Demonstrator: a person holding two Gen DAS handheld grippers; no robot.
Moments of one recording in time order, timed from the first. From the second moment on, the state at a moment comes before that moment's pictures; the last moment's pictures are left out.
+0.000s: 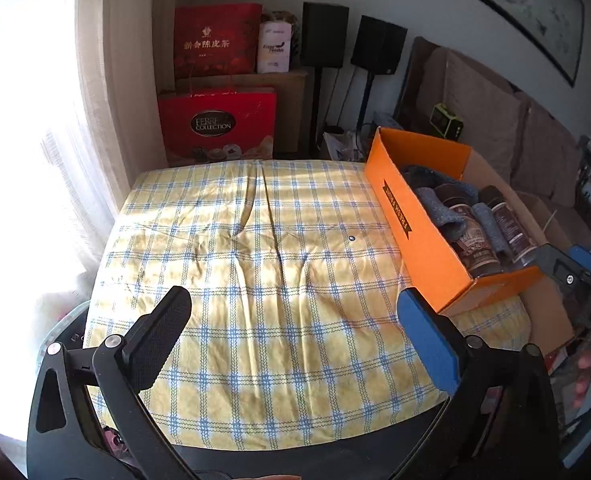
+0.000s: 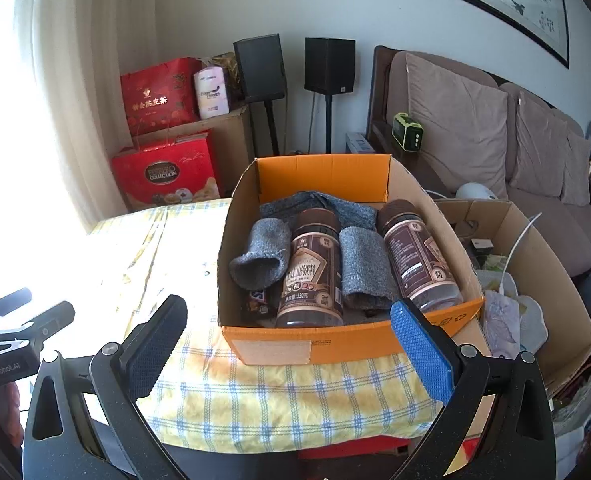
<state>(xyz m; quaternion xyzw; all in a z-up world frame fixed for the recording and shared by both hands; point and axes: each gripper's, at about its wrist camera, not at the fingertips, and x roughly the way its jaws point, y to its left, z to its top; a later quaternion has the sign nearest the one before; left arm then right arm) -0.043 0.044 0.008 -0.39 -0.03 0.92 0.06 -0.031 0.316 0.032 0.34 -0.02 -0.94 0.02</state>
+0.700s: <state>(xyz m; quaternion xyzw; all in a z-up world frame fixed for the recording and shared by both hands) 0.009 0.010 0.004 -0.40 -0.06 0.92 0.05 0.025 0.316 0.018 0.35 -0.01 -0.94 0.01</state>
